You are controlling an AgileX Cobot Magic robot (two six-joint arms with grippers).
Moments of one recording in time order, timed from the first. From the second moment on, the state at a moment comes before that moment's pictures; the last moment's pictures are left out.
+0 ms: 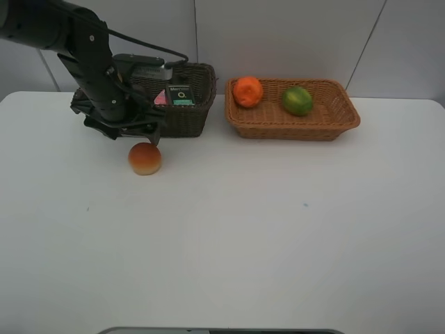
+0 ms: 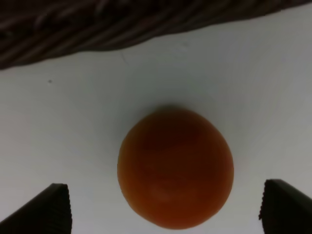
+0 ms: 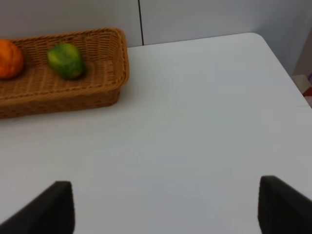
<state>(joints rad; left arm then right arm) -0.40 1.94 -1.22 0.11 0.55 -0.25 -0.08 -0.01 -0.53 -0.10 1.06 0.07</state>
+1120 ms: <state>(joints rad) -0.41 2.06 -1.21 0.12 0.42 -0.27 -0.08 -0.01 -0.53 -0.10 1.06 0.07</state>
